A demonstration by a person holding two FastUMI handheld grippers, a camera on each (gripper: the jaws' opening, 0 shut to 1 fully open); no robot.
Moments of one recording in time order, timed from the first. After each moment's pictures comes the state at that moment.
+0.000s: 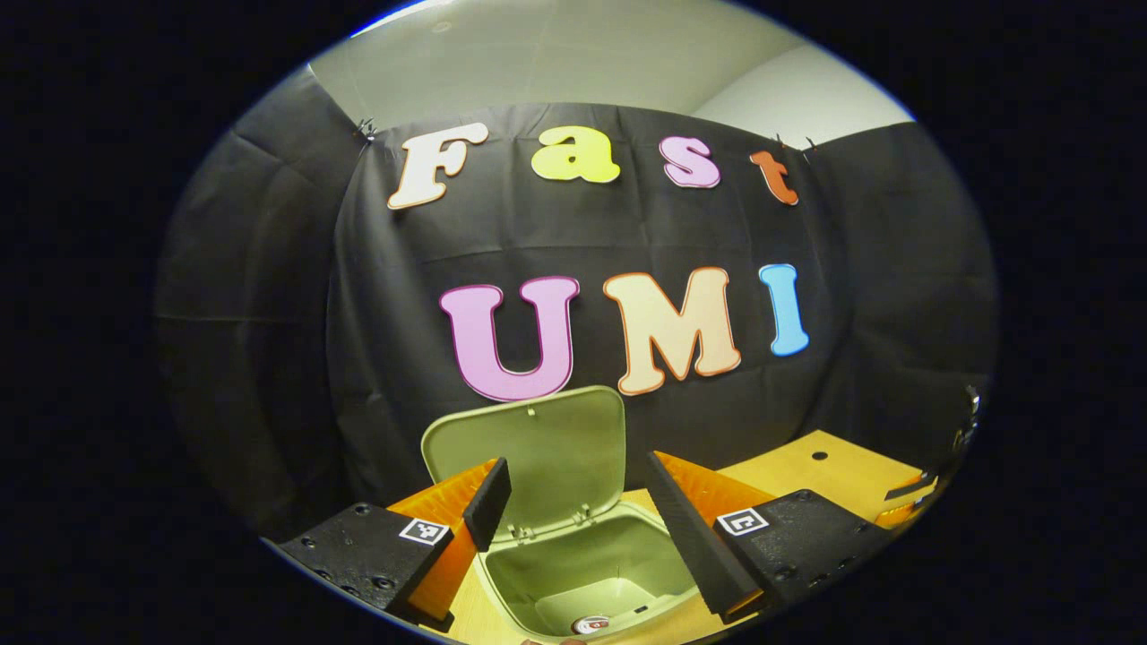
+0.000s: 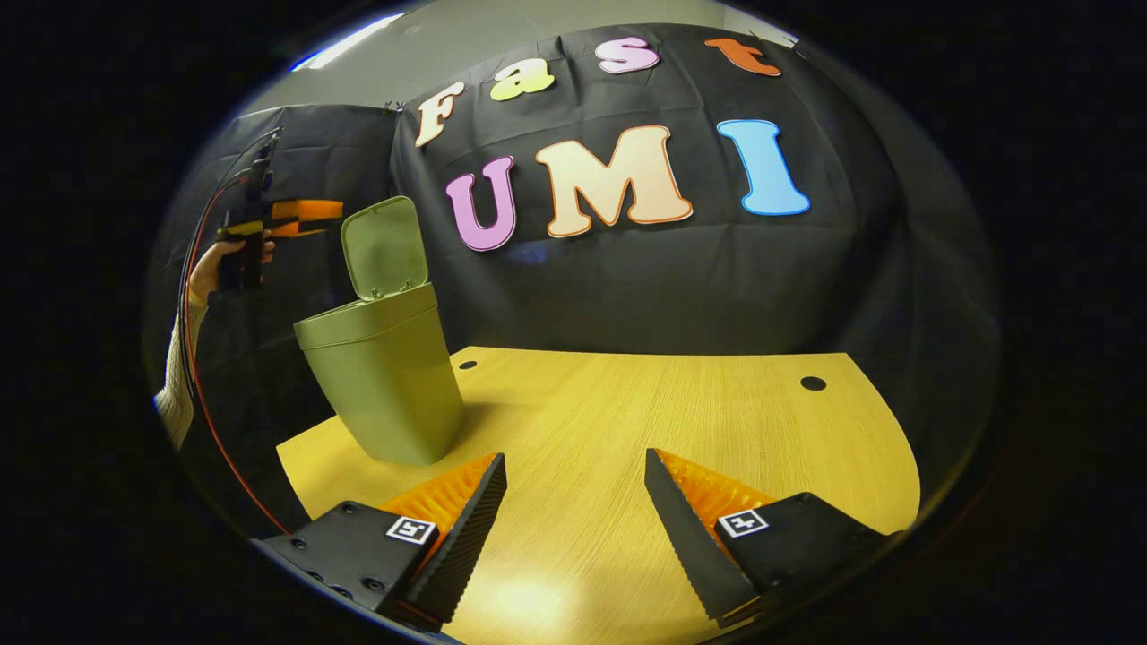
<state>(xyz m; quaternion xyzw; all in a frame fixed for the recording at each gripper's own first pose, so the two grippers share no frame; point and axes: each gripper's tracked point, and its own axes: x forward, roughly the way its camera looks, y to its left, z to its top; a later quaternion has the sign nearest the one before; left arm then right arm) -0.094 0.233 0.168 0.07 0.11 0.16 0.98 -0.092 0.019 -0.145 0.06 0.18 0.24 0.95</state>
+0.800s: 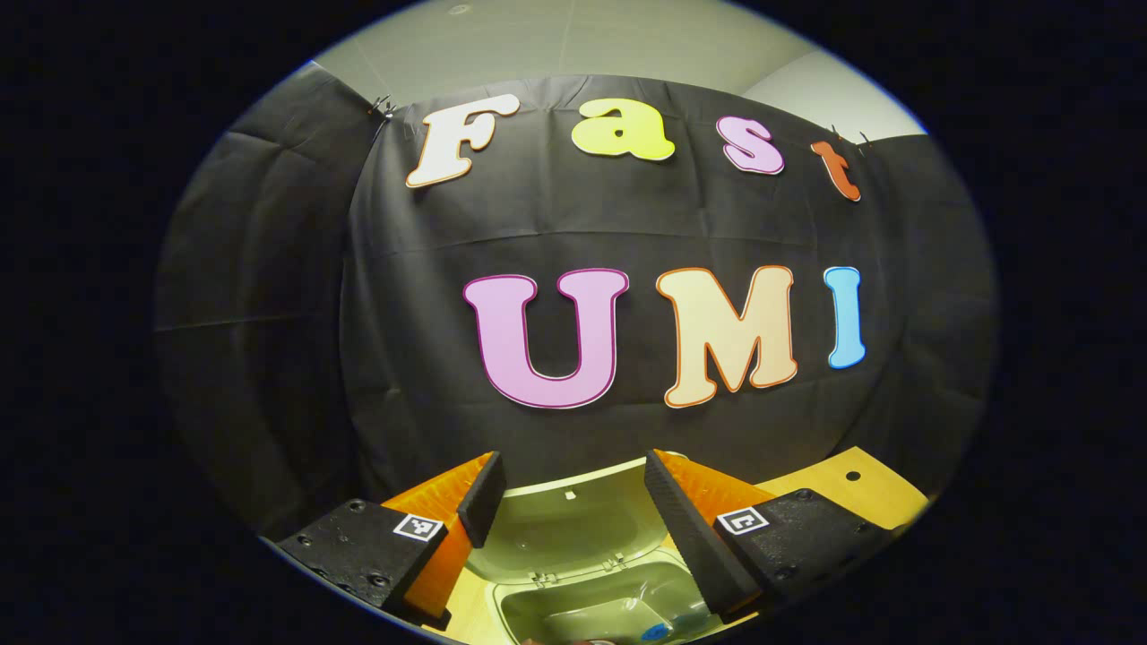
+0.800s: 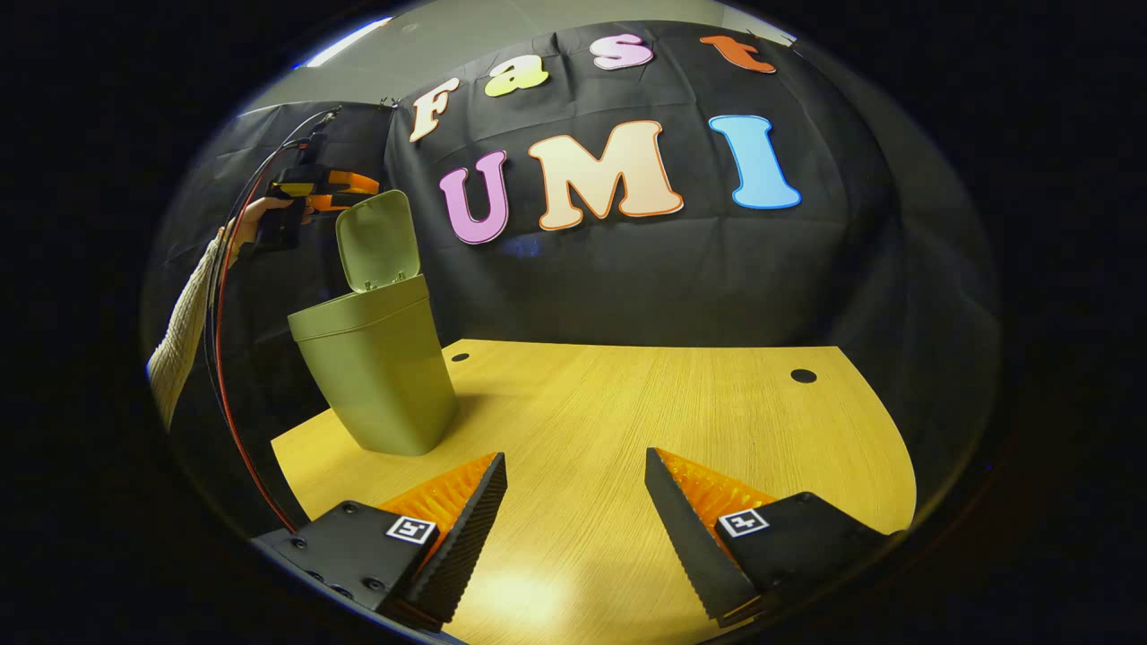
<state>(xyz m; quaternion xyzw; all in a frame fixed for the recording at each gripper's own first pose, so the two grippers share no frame) -0.028 0.283 0.162 0.04 0.15 0.21 0.96 -0.097 0.008 -0.158 0.06 0.19 0.22 0.95</state>
